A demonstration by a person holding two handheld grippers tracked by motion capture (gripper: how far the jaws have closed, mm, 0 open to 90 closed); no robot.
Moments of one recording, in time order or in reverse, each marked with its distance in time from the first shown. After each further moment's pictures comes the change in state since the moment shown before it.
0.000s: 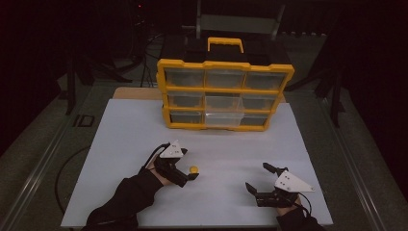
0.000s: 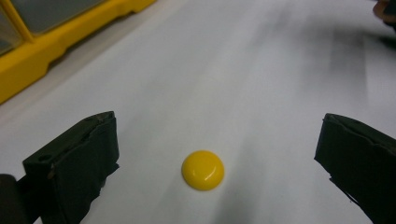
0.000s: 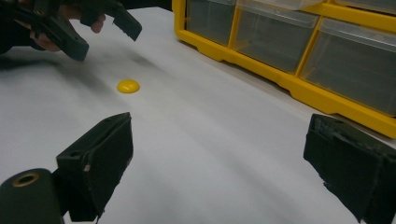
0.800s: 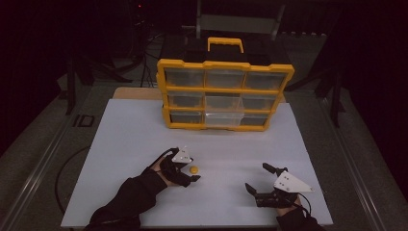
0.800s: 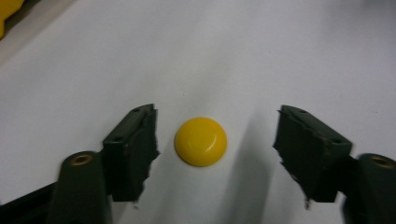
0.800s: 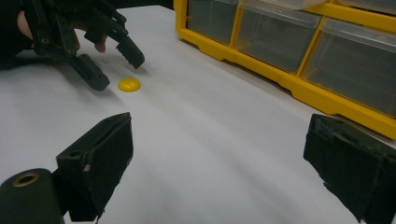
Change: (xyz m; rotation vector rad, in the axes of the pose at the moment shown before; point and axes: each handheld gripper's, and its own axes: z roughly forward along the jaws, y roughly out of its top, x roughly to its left) left arm -0.005 -0.003 0.020 0.166 0.015 0.064; right arm 0.001 0.000 0.000 0.003 0.001 -0.013
